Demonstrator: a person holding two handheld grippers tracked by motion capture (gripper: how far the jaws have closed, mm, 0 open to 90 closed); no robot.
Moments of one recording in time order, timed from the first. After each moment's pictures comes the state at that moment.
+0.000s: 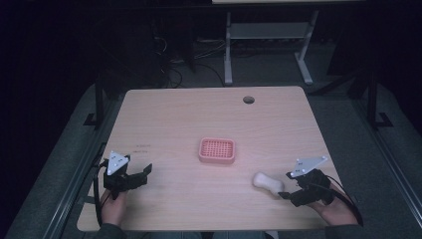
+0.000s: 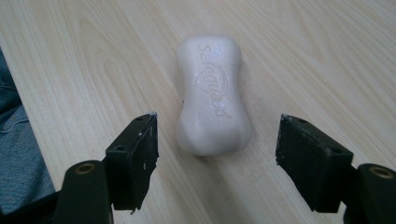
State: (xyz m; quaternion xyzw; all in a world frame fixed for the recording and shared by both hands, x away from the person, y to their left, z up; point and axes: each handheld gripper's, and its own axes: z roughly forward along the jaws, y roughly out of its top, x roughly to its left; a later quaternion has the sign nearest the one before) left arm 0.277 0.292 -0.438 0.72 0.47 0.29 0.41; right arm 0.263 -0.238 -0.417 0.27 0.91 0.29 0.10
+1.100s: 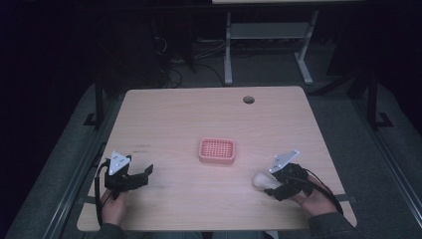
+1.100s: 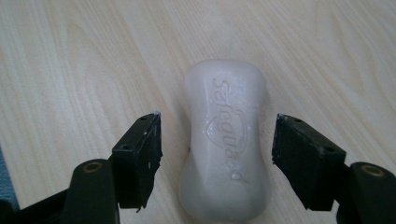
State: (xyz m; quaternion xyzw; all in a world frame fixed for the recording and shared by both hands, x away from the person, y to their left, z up) left arm 0.278 0.291 -0.438 0.73 0.47 0.29 0.41; right arm 0.289 -0.196 -0.429 0.24 0.93 0.25 0.08
